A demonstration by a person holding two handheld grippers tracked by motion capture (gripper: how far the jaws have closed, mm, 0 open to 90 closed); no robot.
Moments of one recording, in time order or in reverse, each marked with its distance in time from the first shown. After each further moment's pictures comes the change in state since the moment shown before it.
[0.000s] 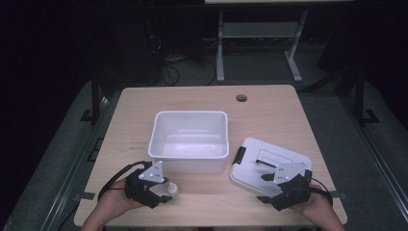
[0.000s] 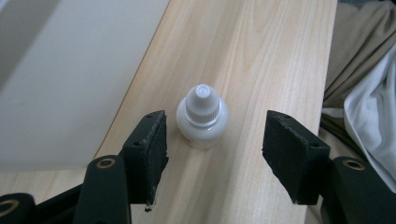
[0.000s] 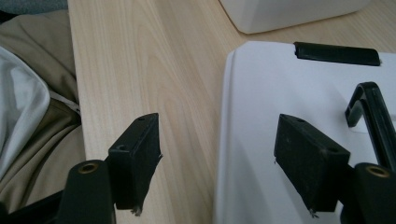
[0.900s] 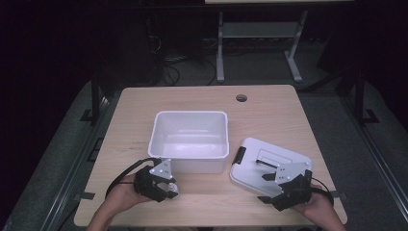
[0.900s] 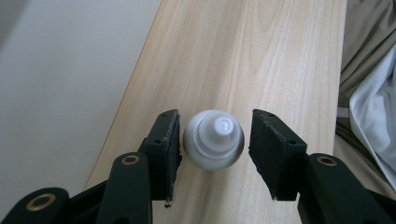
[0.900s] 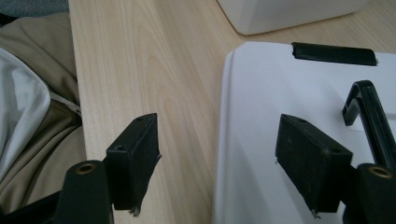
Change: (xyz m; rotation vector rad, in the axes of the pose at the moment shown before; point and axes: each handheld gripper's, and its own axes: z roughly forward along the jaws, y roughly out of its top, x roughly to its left) left arm 0.011 0.011 0.020 0.031 -0.053 0.017; right arm -0.001 -0.002 -0.002 -0.014 0.003 -0.001
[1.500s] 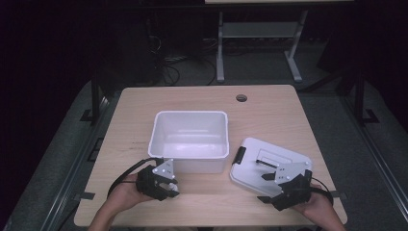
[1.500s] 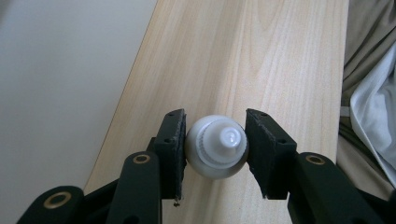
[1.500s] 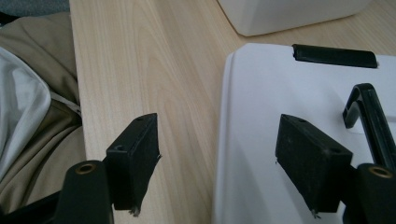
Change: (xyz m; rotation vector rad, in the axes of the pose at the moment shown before) left arm 0.002 0.003 0.005 0.014 -0.009 0.006; right arm 0.000 0.001 0.000 0.001 0.002 -0.002
